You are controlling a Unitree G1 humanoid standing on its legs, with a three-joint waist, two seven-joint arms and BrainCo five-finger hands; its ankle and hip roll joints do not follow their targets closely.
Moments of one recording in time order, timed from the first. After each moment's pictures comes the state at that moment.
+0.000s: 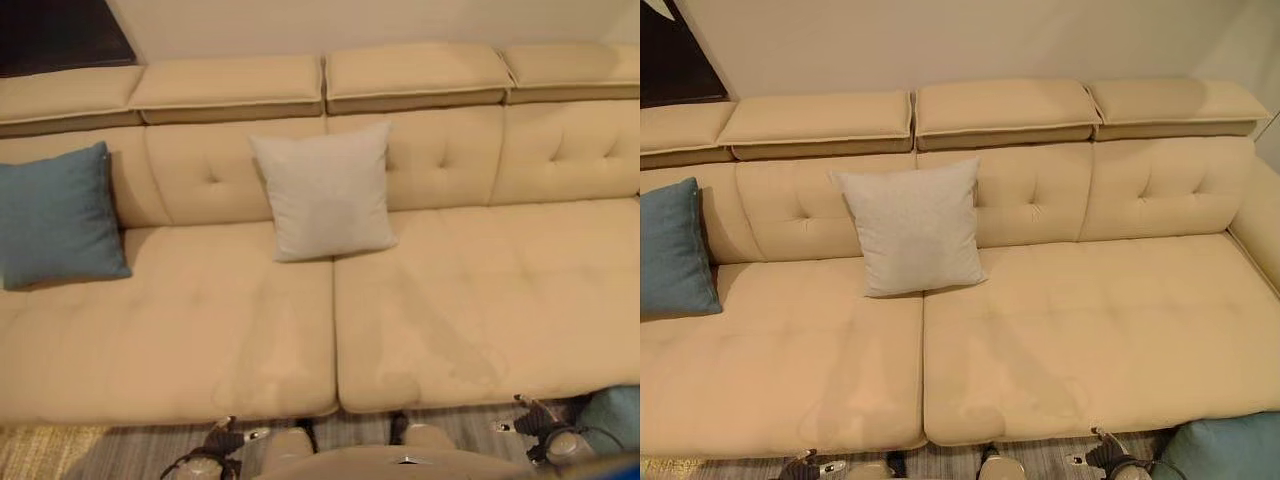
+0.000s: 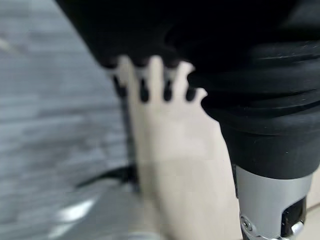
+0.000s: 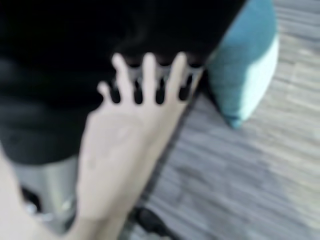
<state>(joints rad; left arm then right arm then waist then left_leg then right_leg) 0.03 0.28 -0.12 1.16 -0.09 -0.08 0.04 -0.01 -0.44 0.23 1.14 -0.14 -0.06 -0.05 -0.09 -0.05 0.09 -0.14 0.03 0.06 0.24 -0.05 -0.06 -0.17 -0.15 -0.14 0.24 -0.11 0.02</state>
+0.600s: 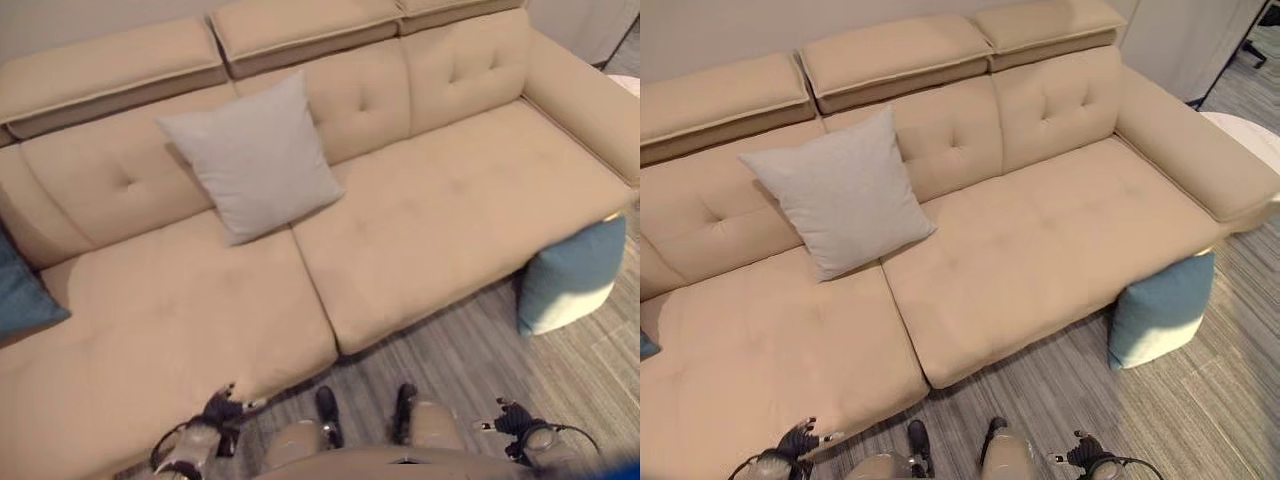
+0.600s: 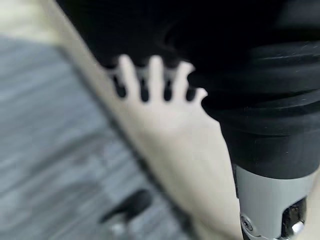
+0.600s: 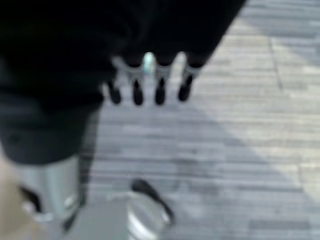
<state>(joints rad) 0.05 0.32 -0.11 1.20 -0.08 -0.07 0.04 -0.05 -0.36 0.25 1.20 -0.17 -0.02 -0.05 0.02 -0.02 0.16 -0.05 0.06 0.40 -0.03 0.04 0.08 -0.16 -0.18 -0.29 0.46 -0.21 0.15</state>
